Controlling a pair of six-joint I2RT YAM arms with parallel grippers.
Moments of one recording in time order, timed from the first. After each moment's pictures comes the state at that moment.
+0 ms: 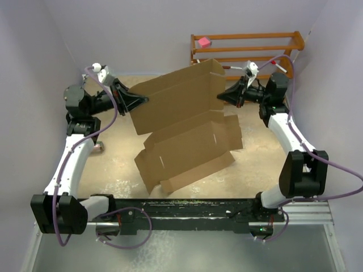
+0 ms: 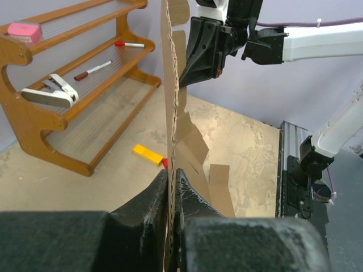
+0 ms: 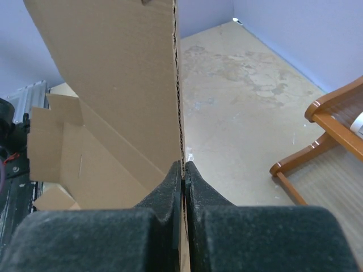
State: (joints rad) left arm -0.02 1.17 1.05 0.40 1.16 -0.44; right arm 0.02 1.52 1.15 0.33 -1.20 0.12
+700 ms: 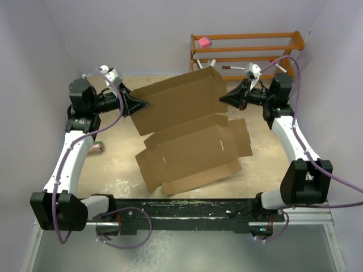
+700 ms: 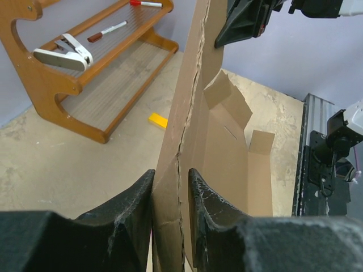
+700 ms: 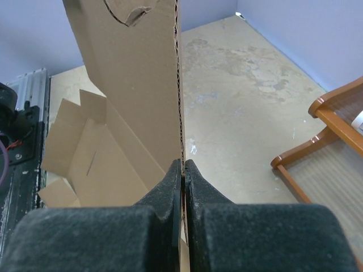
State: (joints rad) left arm -0.02 1.20 1.11 0.02 1.13 -0.11; right arm 0.00 1.43 1.15 0.17 -1.23 0.01
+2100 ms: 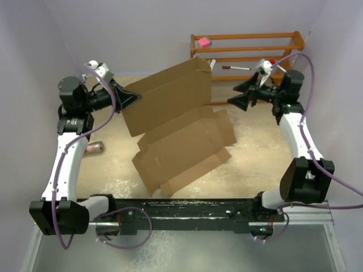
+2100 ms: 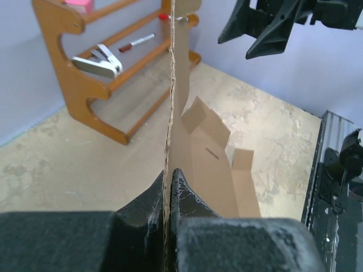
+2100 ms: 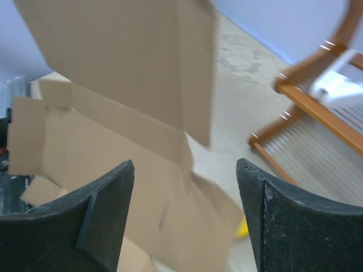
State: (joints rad) left arm 0.01 1.18 1.19 -0.08 1.07 -0.10; right arm -0.07 1.46 1.22 0.02 -1.22 -0.06
